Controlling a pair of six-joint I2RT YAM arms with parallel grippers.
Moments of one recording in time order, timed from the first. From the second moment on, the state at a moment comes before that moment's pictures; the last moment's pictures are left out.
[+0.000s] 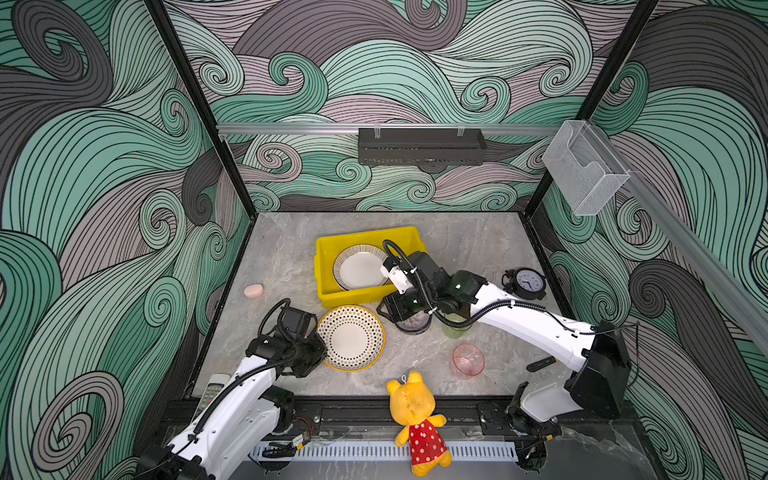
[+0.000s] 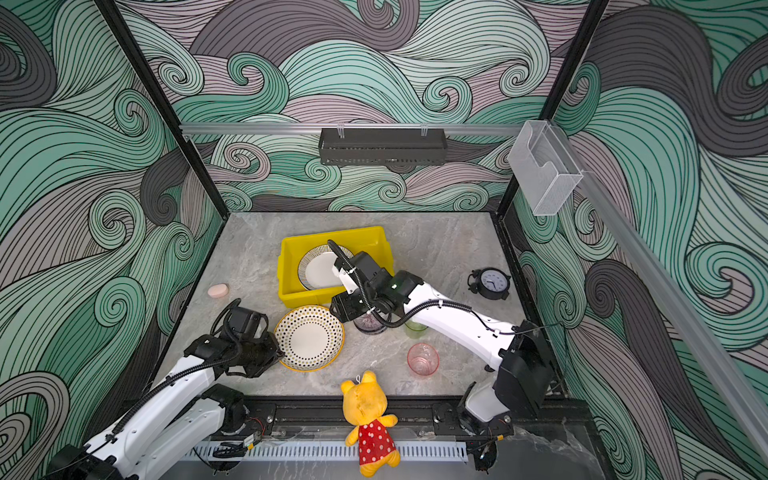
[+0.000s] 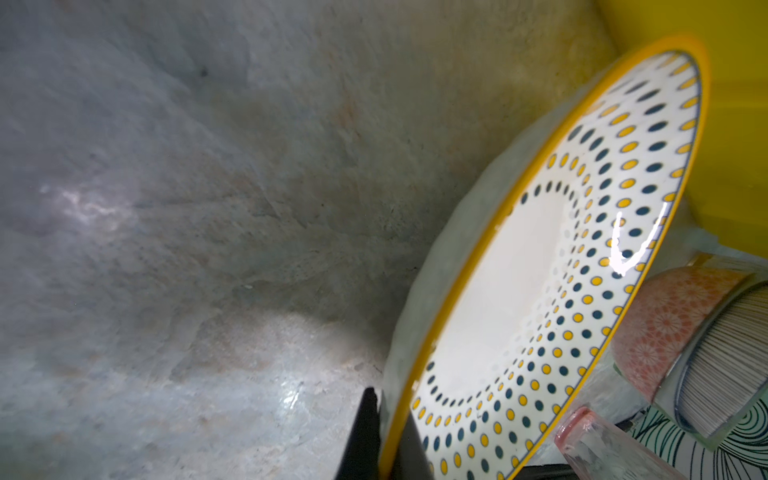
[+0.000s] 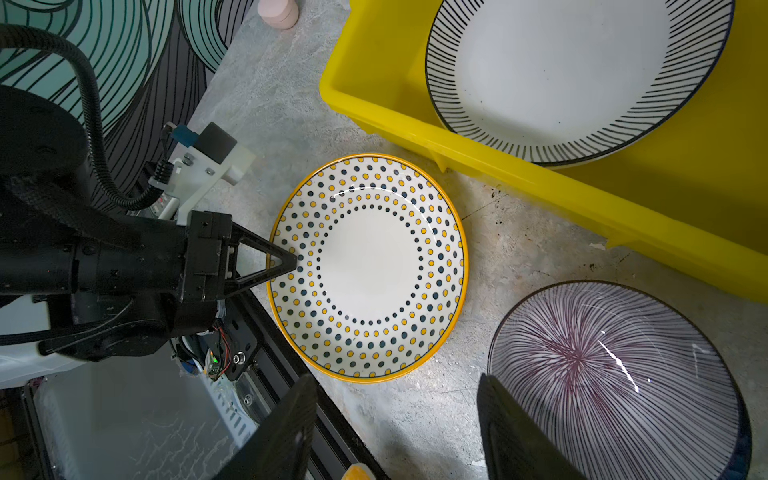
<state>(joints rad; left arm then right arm) -0.30 0.79 0.42 -0.82 0.24 -1.02 0.91 1.51 1.28 -0.66 -0.21 0.36</state>
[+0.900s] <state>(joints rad) -0.30 0.79 0.58 -1.04 0.22 -0.90 0.92 1.46 1.26 -0.64 -0.13 0.35</state>
